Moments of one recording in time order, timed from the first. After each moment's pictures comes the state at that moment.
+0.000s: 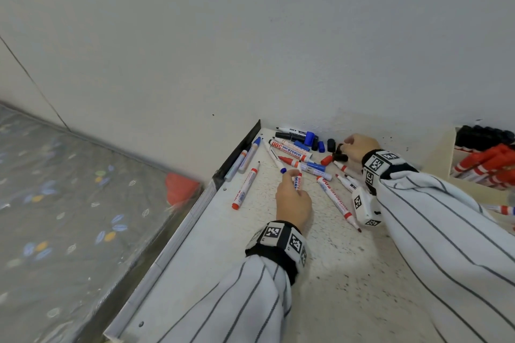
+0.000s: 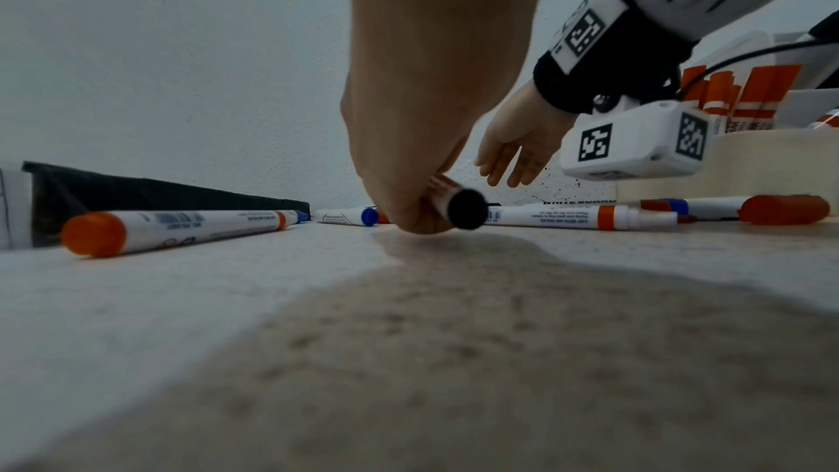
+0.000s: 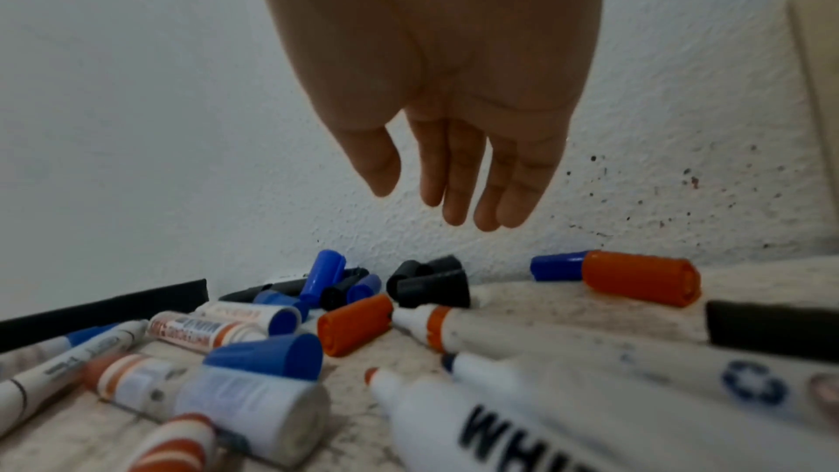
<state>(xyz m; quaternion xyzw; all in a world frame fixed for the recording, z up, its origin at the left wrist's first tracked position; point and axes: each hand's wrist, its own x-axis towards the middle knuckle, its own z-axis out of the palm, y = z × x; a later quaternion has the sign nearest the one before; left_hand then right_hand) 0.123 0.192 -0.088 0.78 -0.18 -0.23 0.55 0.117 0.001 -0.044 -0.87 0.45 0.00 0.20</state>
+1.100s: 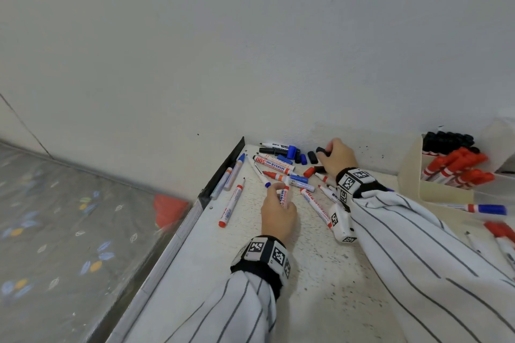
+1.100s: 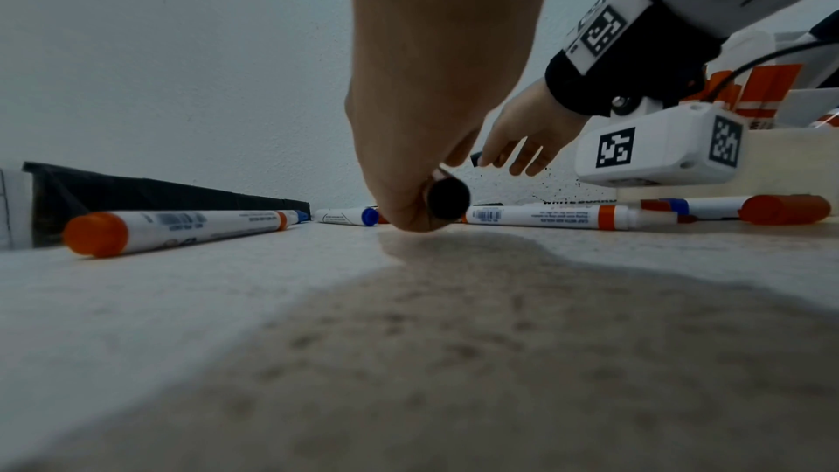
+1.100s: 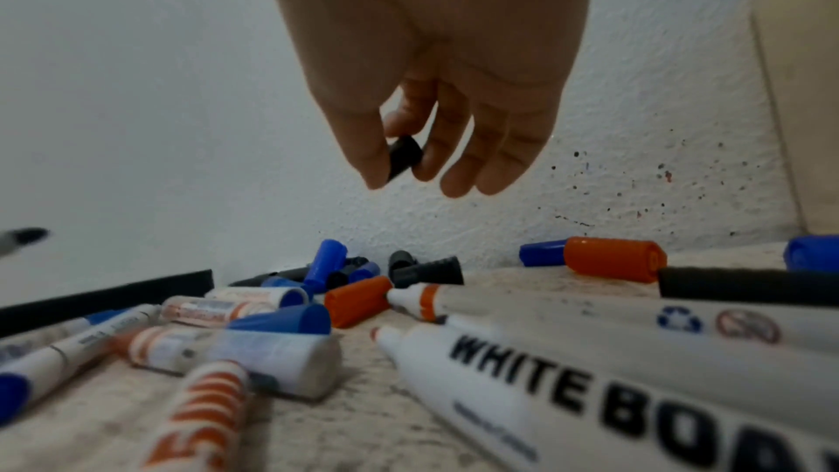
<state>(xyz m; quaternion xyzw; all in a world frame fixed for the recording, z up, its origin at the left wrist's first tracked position) 0.123 0.194 -0.091 0.78 -0.21 -0.20 0.55 0.108 0.023 -0.043 -0.84 0.43 -0.19 0.28</state>
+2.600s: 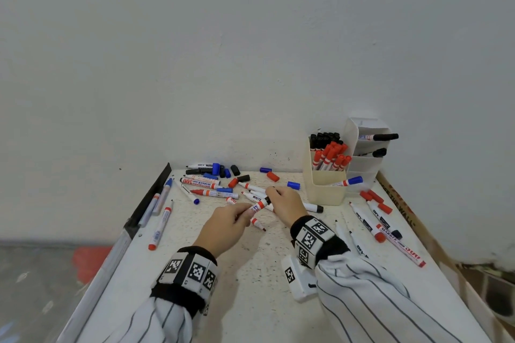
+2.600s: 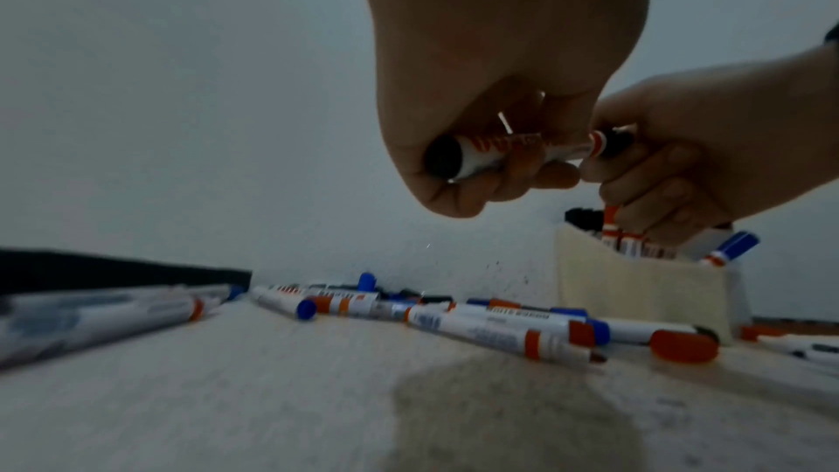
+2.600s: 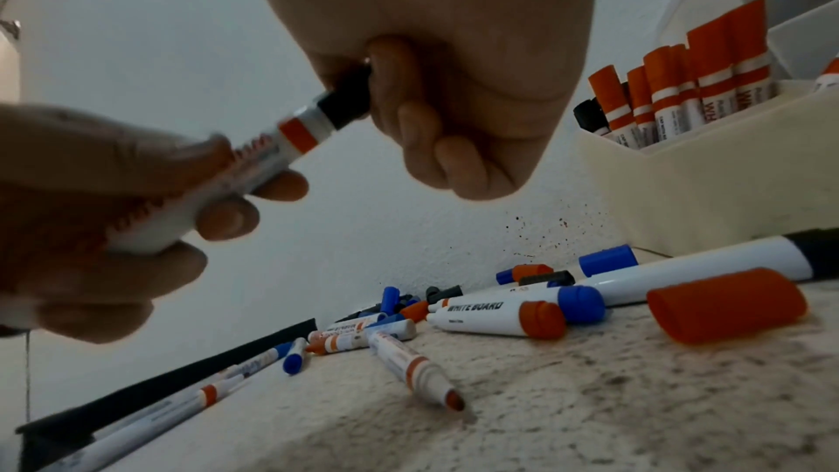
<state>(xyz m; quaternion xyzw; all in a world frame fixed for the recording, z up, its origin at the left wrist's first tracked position) 0.077 0.216 -0.036 0.75 -0.54 -0.17 0.34 -0.029 0.112 -0.021 -0.75 0.41 -0.24 0.46</state>
